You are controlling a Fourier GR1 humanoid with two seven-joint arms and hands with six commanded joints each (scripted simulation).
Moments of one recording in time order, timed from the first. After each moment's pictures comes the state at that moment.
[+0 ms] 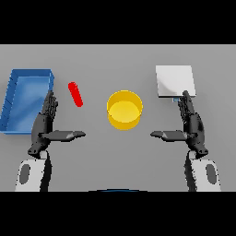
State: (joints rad) left arm 0.00 0.00 0.00 -1.57 0.00 0.00 0.00; right arm 0.00 0.00 0.00 -1.57 0.00 0.00 0.00
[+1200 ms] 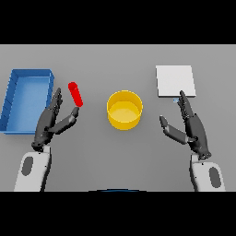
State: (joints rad) left arm -0.08 0.06 -0.05 -1.49 -0.12 -0.01 0.04; right arm 0.04 -0.08 0.07 -1.64 0.11 0.04 -0.06
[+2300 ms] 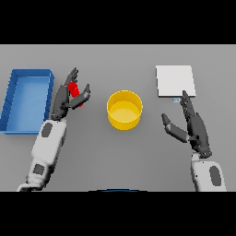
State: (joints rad) left arm -0.52 0.02 0.09 -0.87 -0.15 0.10 -0.20; right arm 0.03 -0.09 0.06 -1.63 0.12 0.02 -0.04
